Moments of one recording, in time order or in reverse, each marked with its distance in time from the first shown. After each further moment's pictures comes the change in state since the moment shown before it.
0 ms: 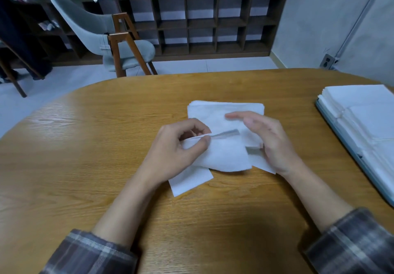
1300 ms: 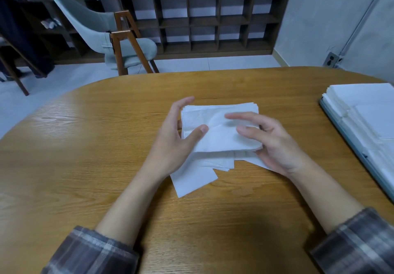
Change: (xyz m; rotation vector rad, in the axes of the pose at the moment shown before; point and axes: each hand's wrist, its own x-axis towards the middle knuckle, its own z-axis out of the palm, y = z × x) left_hand 0.002 -0.004 0.000 -0.083 0.107 -0.192; right_hand 0.000 -0.001 0.004 0.357 -0.142 0.154
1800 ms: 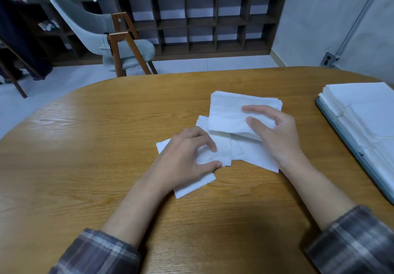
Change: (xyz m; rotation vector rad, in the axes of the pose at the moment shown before) left_hand -0.004 -0.018 0.015 0.524 -0.273 0.227; right_hand 0.006 0.008 -0.015 -0.437 0.500 -0.166
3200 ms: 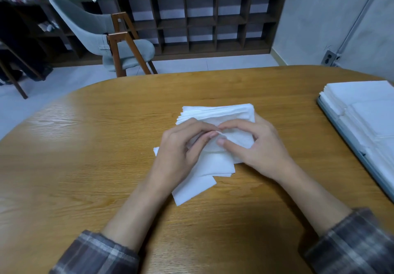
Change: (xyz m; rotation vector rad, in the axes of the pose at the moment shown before) left_hand 0.003 0.015 -0.005 -0.189 0.434 0.211; right_hand -0.021 -0.011 0.019 -0.269 -0.253 -0.294
